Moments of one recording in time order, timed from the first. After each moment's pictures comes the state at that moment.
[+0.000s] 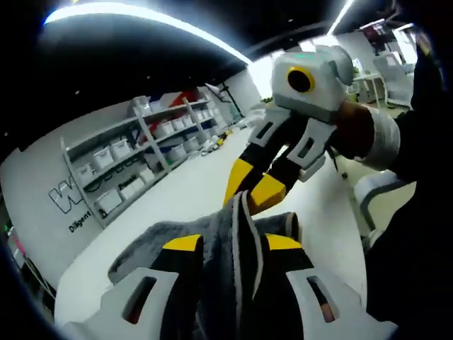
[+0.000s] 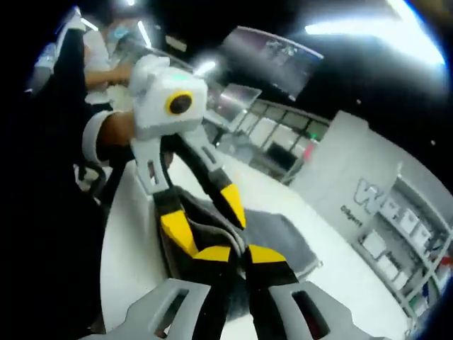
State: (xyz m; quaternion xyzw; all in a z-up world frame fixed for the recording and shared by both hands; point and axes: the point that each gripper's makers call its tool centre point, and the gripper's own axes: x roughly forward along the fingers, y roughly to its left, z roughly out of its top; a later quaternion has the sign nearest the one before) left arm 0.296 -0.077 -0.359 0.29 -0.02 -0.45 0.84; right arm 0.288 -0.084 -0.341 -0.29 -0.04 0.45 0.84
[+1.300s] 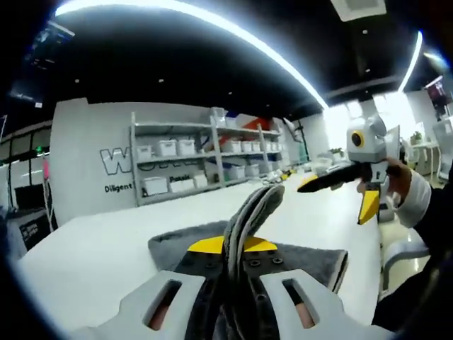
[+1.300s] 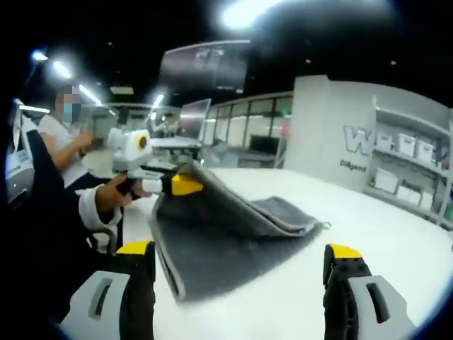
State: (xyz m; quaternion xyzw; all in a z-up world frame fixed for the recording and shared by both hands) left arm 0.329 0.018 -0.322 0.04 -0.04 -0.32 0.94; right arm 0.293 -0.133 -0.342 -0.11 0.08 0.43 0.89
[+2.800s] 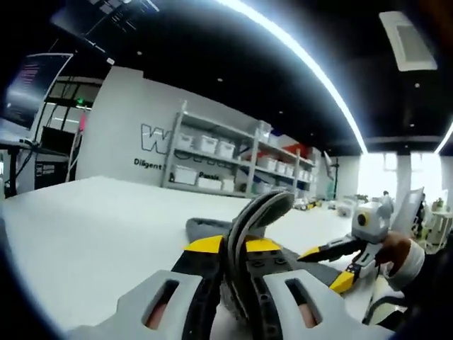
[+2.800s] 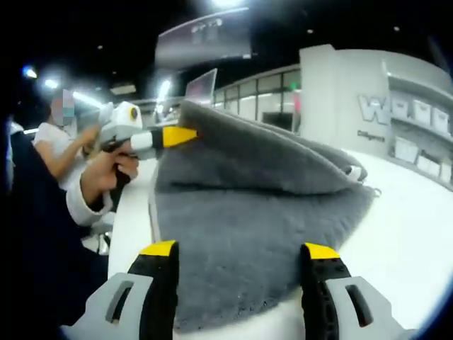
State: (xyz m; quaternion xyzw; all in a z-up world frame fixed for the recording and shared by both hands) left arm 0.326 0.101 -0.329 -0.10 -0.02 -0.24 0.96; right arm 0.303 -0.057 -0.416 -0.08 0.15 0.47 0.86
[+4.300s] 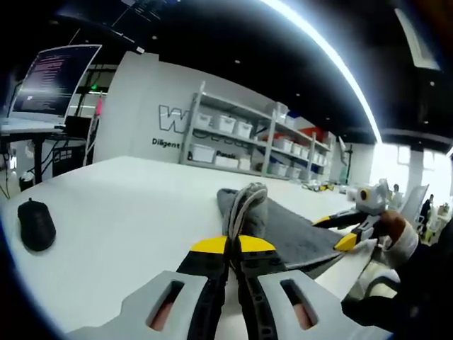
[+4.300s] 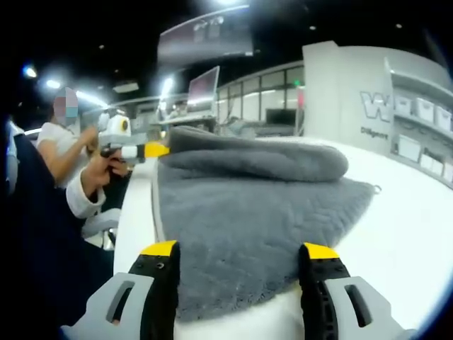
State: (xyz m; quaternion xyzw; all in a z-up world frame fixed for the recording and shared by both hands) left arm 0.280 0.173 -0.369 -0.10 0.05 -0.20 0.97; right arm 0.297 -0.063 -0.417 -0.09 0.16 0.48 0.86
